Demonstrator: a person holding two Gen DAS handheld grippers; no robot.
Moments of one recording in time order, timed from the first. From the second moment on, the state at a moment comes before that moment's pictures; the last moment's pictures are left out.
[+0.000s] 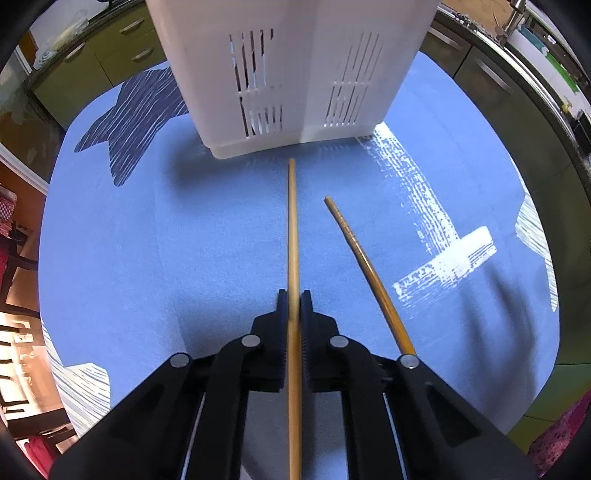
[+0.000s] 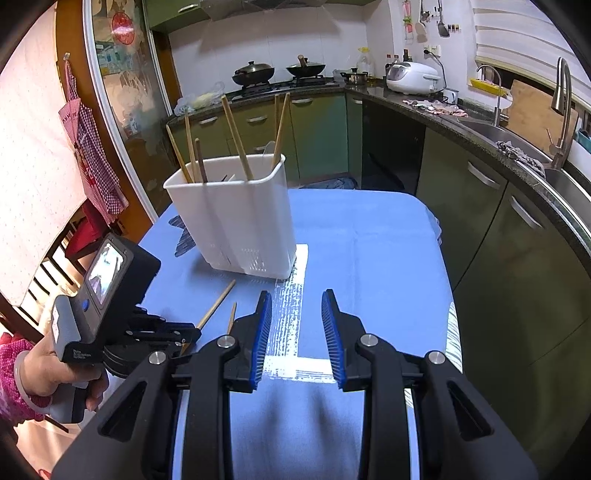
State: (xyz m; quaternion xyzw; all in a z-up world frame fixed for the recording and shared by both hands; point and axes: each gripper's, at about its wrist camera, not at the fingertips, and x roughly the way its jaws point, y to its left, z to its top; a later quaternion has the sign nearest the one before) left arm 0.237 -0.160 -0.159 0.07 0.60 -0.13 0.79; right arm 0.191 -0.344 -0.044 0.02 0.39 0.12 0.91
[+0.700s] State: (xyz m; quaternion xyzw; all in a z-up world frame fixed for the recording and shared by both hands) left arm 0.167 -0.112 -0.045 0.06 0.47 -0.16 0.87; right arm 0.211 -0.324 -0.081 0.00 0.46 0.15 0.87
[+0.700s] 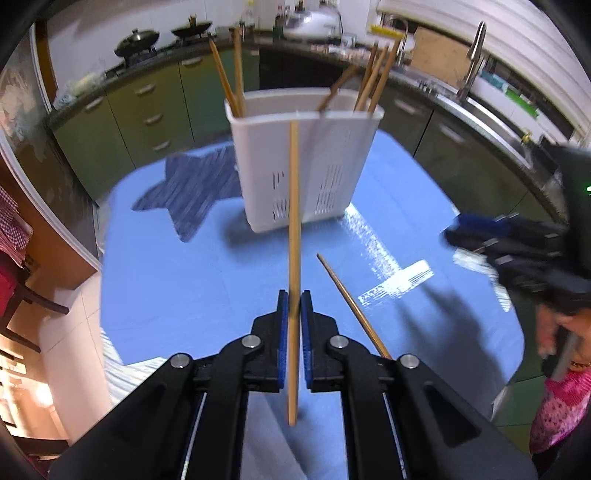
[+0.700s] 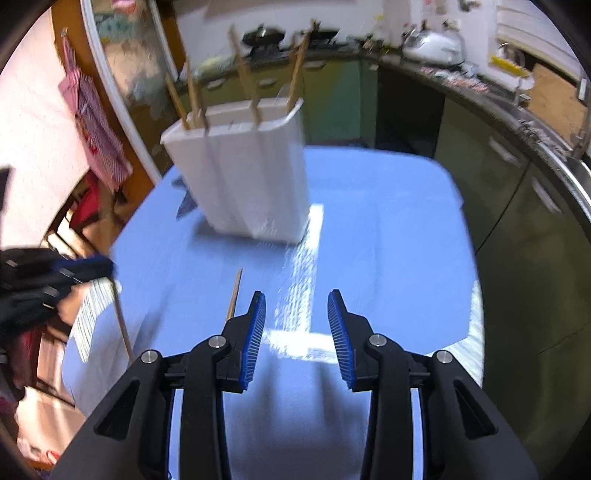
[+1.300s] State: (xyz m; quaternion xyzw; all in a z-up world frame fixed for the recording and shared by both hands) left arm 0.115 -0.079 -0.003 0.05 0.41 -0.18 0.89; right arm 0.257 -0.212 -0.166 -0.09 0.61 0.18 0.77
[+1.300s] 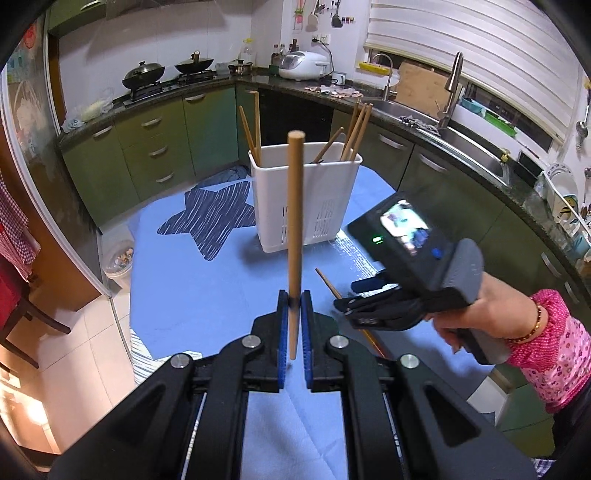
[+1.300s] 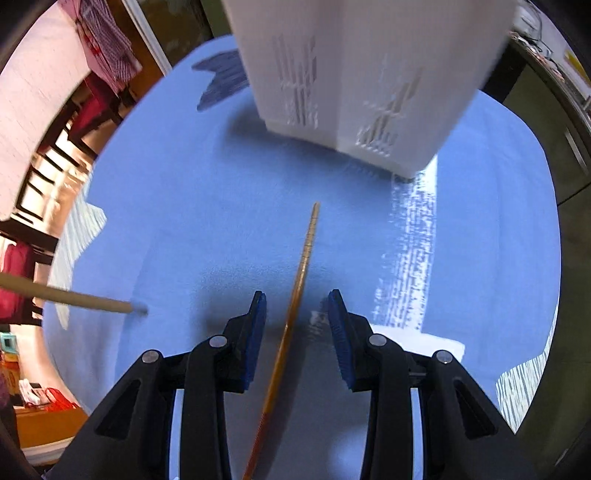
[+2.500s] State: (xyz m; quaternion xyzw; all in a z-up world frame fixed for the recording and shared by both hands) left arm 0.109 -0.083 0.004 0.05 0.40 -0.19 0.89; right arm 0.183 -0.279 -0.053 -0.02 0.48 0.21 0.85
